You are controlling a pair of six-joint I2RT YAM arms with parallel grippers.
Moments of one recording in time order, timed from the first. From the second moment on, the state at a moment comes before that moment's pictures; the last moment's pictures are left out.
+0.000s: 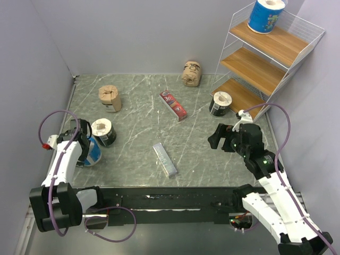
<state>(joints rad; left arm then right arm) 0.17 1.12 0.77 -0.94 -0.54 -1.28 0.33 0.67 0.76 -0.65 -0.03 0.44</state>
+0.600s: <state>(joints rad) 0.17 0.97 0.90 -1.00 -0.52 -1.07 0.33 0.67 0.77 -0.65 -0.04 0.44</state>
